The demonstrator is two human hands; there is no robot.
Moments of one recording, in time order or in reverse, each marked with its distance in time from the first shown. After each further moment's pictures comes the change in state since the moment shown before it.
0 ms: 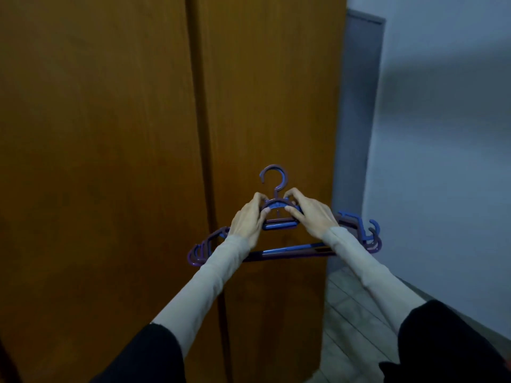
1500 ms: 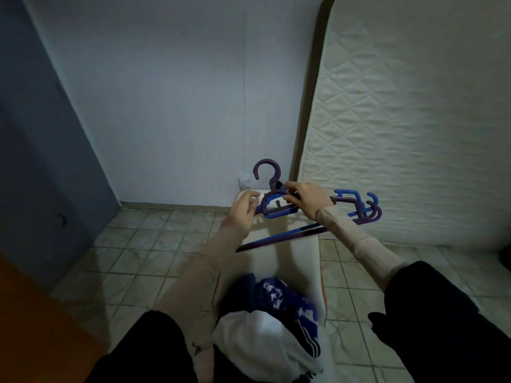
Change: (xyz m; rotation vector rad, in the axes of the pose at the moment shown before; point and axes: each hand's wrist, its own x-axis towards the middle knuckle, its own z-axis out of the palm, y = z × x) left_hand -0.087 0.447 0.438 -0.778 -0.826 0.287; right_hand -0.437 0.362 -0.241 -0.427 -0.073 1.064
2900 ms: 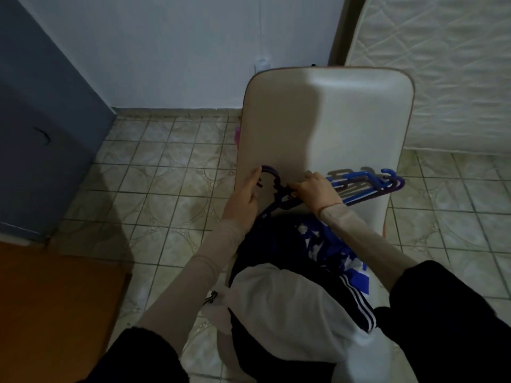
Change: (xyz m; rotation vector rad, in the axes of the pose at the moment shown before) left_hand 0.024 -0.250 0.099 -0.048 -0.202 -0.323; right_hand 0.072 0.074 0.318 -0.236 -0.387 -0.090
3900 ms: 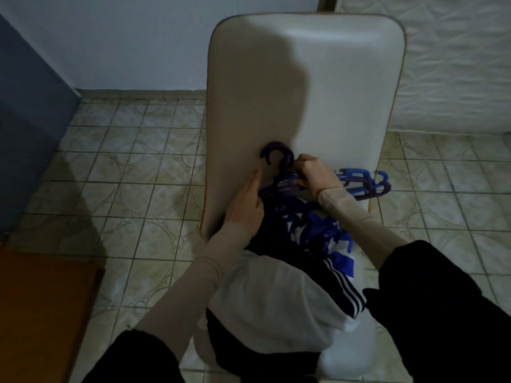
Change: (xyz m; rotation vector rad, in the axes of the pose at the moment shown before) left_hand -0.001 -0.029 0.076 0.155 -0.089 -0.039; right_hand -0.001 0.052 0.060 0.328 0.076 0.089
